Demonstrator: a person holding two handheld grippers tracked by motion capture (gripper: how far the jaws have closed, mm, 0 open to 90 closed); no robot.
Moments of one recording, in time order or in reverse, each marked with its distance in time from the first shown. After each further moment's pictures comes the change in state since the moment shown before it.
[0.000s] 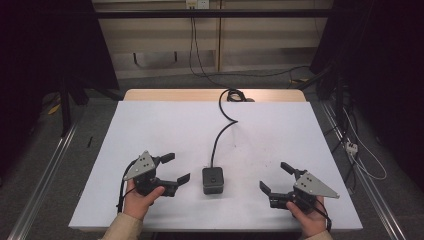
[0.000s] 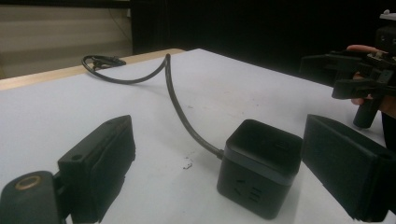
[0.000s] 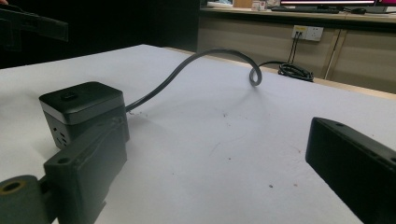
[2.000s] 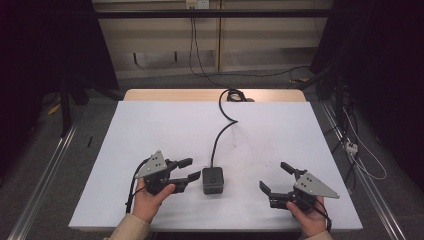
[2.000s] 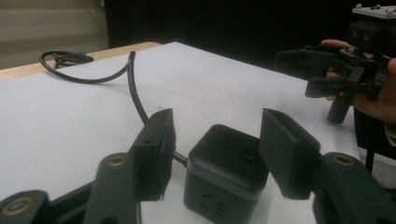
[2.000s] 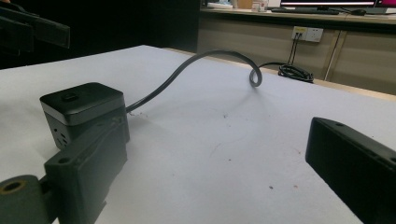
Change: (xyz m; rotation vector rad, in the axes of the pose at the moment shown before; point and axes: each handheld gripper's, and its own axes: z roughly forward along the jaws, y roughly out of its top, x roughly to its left) left arm -0.015 0.008 0.019 0.037 -0.088 -0.003; right arm 0.000 0.001 0.000 -0.002 -0.002 -0.003
